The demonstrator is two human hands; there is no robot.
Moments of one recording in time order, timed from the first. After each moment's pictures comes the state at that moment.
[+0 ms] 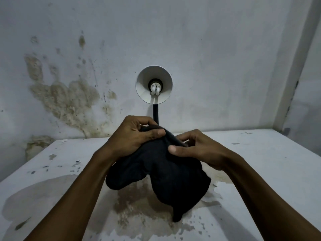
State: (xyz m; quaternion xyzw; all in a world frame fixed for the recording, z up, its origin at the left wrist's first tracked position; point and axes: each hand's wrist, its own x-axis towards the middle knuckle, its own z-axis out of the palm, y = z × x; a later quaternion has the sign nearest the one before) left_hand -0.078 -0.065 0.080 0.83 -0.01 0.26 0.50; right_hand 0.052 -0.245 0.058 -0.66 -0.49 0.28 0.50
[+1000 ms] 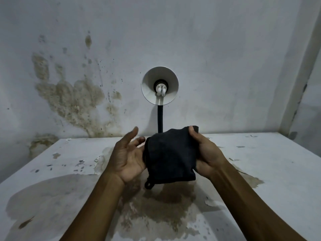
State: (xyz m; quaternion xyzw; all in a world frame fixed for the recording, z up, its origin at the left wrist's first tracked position) left_hand -0.079 -0.043 0.020 0.36 0.07 0.13 0.92; right_hand 0.040 -0.212 0.038 -0.38 -0.12 0.42 0.81
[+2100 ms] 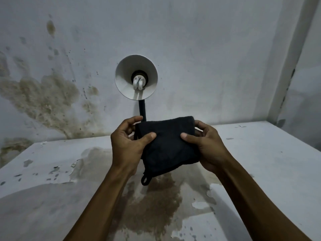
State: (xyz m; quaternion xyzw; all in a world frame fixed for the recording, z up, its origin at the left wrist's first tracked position) left_hand -0.012 -0.079 0.019 0.65 0.13 0.45 0.60; right_hand 0.105 -0.238 0.015 -0.52 -0.25 0.22 0.79
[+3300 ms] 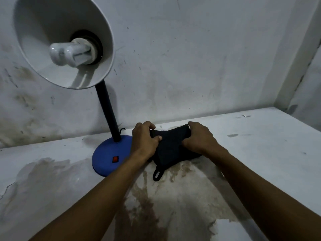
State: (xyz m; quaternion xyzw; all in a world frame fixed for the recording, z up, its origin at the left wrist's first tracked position) left_hand 0.197 -0.027 -0.077 0.88 0.25 0.25 0.32; right_hand 0.276 -0.182 -0.060 -0.92 -0.20 0.10 0.34
